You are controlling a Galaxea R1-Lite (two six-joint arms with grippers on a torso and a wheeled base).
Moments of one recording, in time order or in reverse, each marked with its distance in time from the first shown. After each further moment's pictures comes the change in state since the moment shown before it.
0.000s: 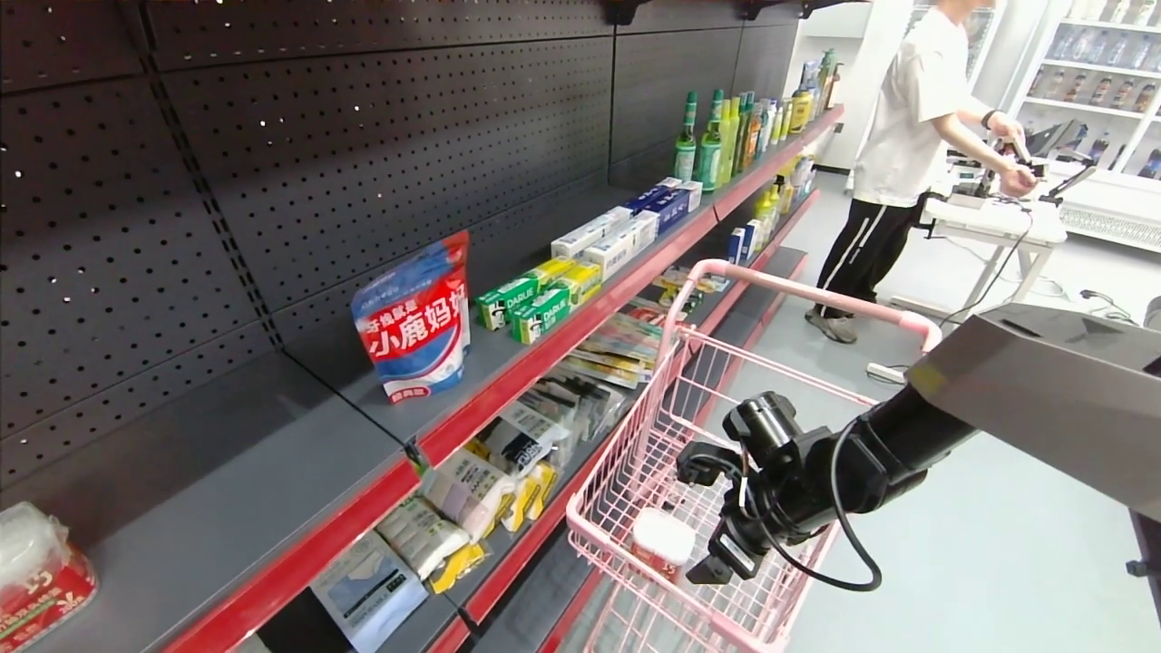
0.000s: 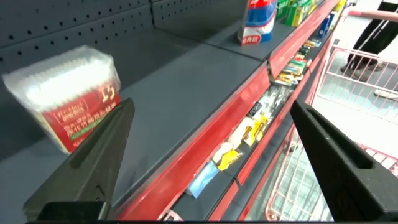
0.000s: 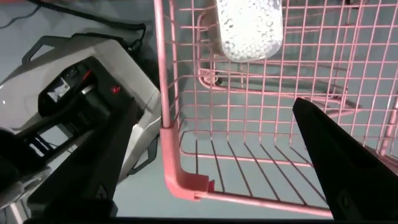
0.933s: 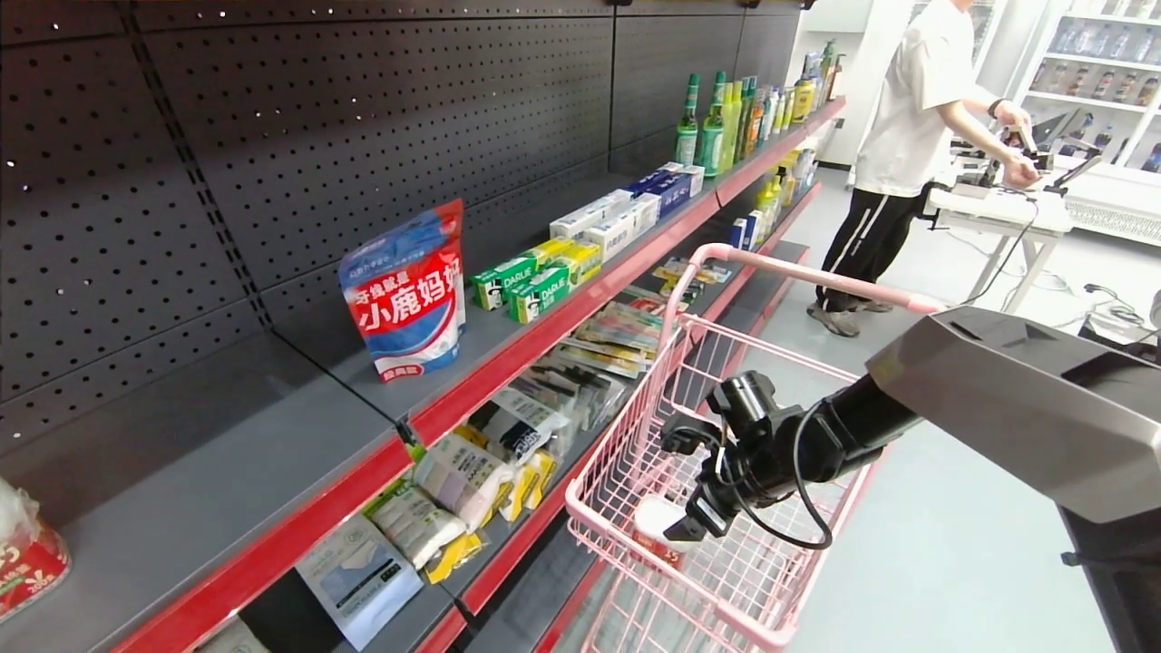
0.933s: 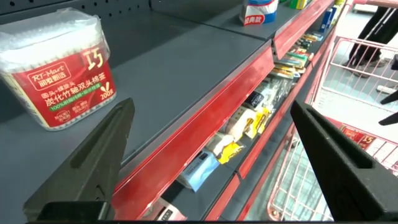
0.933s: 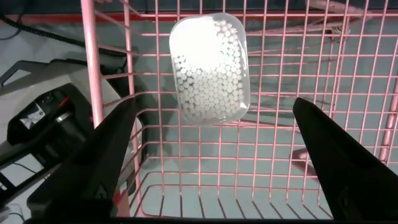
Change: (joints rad) left arm 0.000 0.000 0.000 -0.001 -0.001 0.000; right arm -0.027 0.120 -0.208 0.000 0.039 -0.045
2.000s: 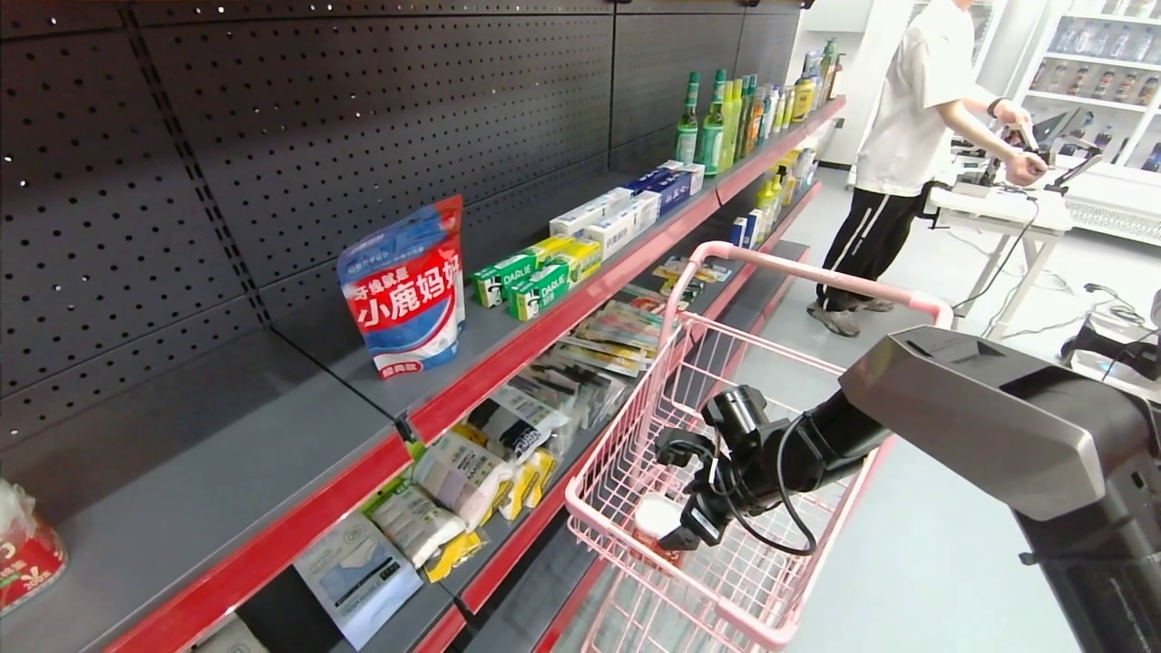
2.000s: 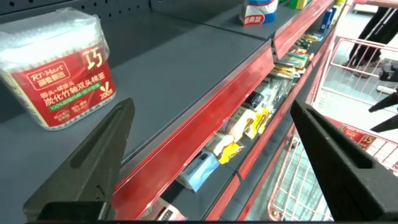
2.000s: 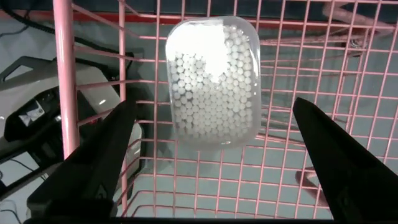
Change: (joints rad) left arm 0.000 0.000 0.000 -0.001 0.000 0.000; right arm -0.015 0.101 -0.043 -0.040 0.067 -0.053
